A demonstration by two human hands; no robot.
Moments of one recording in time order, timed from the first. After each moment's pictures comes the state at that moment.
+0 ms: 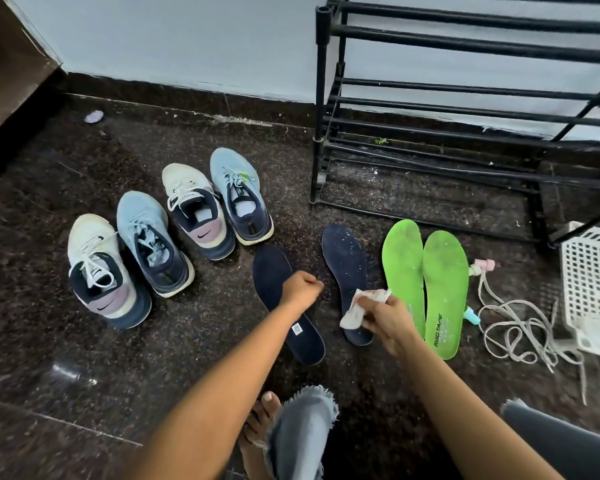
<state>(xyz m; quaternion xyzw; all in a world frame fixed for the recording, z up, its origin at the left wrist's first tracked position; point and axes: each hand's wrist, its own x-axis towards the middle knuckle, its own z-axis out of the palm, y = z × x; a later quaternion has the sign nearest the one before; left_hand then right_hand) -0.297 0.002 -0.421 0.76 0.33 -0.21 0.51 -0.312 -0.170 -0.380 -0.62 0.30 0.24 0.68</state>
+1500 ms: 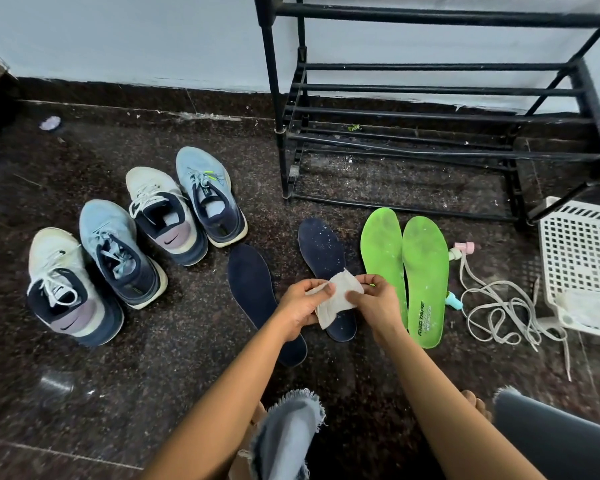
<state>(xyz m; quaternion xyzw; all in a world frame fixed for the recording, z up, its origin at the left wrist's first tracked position) -0.316 -0.043 -0.400 0.58 0.30 -0.26 0.71 -0.302 -0.194 -0.394 -0.72 0.22 0.18 0.63</state>
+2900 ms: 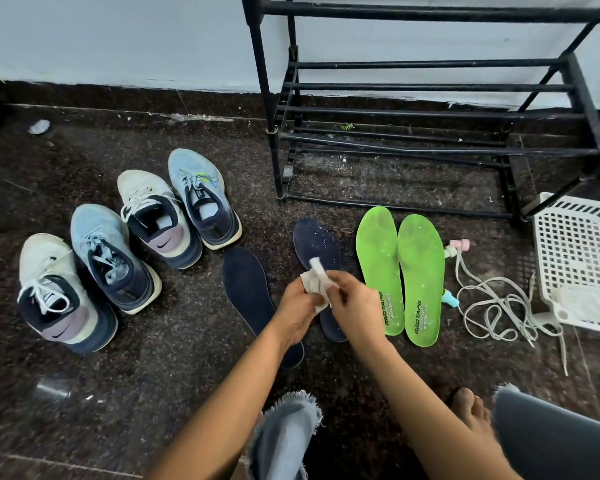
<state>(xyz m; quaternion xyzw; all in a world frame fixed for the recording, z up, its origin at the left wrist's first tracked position) -0.317 -0.053 -0.392 0.49 0.25 -0.20 0.81 -0.319 -0.167 -0.364 -0.91 0.01 0.06 0.40</state>
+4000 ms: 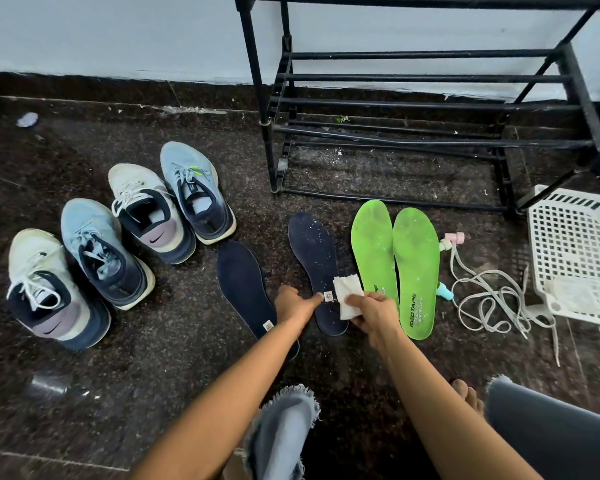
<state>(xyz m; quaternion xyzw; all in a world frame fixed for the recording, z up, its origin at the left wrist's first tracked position) -0.312 -0.058 -0.447 0.77 0.38 -0.23 0.46 -0.314 -0.201 -0.396 -0.60 0.42 0.22 0.64</state>
